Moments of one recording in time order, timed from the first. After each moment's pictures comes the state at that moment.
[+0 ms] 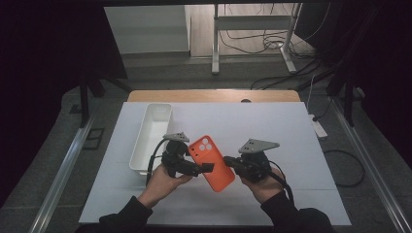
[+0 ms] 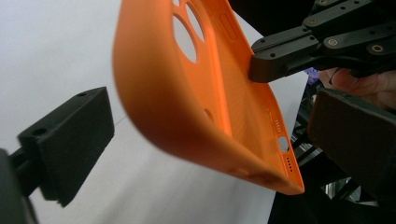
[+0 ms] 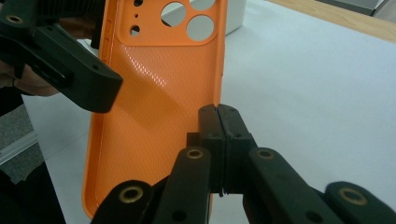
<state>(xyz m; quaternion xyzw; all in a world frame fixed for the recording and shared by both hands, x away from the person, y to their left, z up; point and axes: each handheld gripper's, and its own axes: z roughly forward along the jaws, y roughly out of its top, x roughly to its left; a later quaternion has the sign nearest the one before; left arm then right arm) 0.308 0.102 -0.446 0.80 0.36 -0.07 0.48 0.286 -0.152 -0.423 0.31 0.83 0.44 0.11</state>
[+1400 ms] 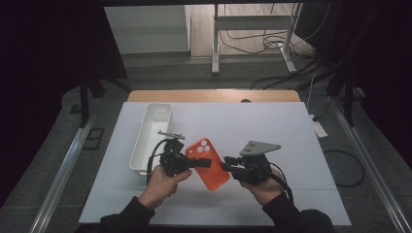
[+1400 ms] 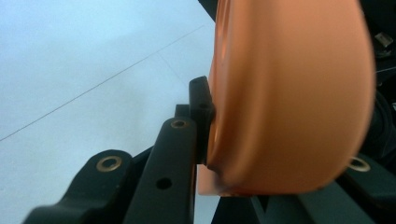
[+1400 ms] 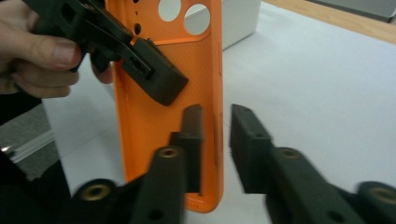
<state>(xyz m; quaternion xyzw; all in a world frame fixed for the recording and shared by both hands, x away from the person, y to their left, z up) 0.313 0.113 -0.453 0.75 0.38 -0.19 0.50 0.282 -0.154 -0.424 0.29 0.83 0.46 0.09</state>
